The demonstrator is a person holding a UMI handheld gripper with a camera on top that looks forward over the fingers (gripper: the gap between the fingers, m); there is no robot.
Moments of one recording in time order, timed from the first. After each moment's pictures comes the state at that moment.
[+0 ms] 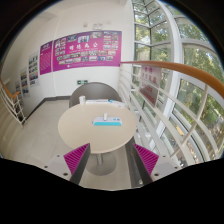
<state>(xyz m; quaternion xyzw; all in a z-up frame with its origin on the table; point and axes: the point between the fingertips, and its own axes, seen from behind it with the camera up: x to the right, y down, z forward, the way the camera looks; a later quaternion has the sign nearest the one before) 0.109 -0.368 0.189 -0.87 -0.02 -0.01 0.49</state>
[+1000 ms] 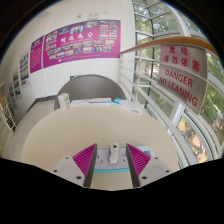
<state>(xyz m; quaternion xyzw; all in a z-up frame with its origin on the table) 0.058 0.006 0.030 -0.88 0.00 -0.02 0.48</state>
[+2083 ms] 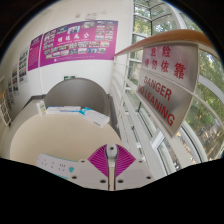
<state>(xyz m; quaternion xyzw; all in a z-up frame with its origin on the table) 0.230 0.040 0.081 -0.87 -0.02 -0.05 0.48</state>
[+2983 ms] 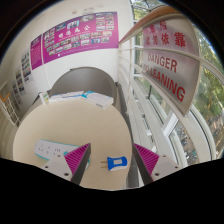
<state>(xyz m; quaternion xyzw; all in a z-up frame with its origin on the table) 0.234 0.023 0.012 -0.90 -0.02 0.02 0.43</state>
